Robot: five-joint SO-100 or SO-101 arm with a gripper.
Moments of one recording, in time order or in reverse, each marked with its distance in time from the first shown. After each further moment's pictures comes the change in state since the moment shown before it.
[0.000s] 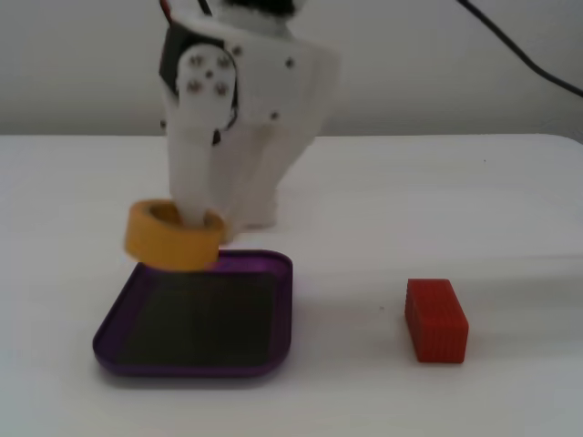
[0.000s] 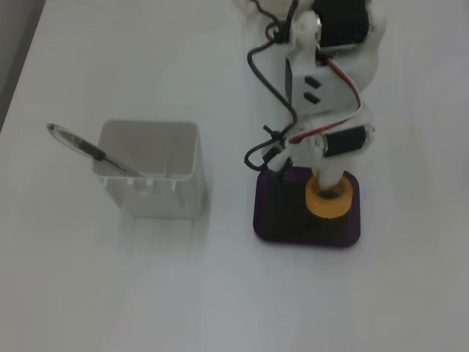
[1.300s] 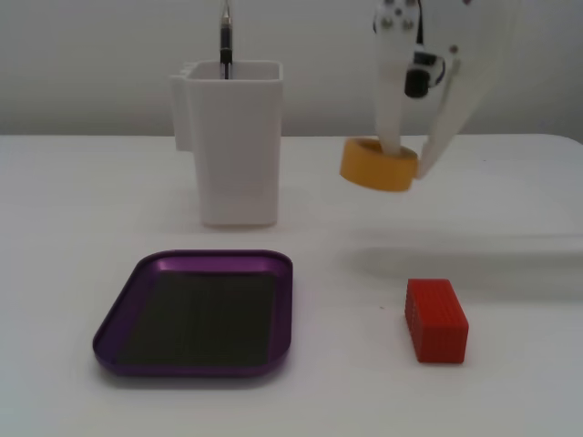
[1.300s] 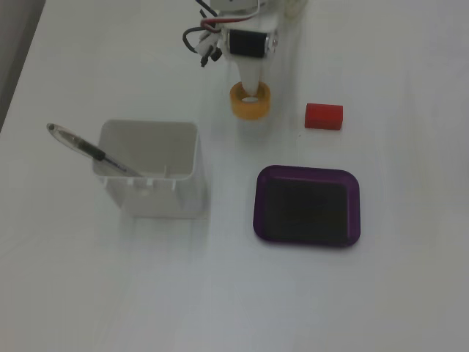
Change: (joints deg) arm 14.8 49.6 69.6 -9.3 14.7
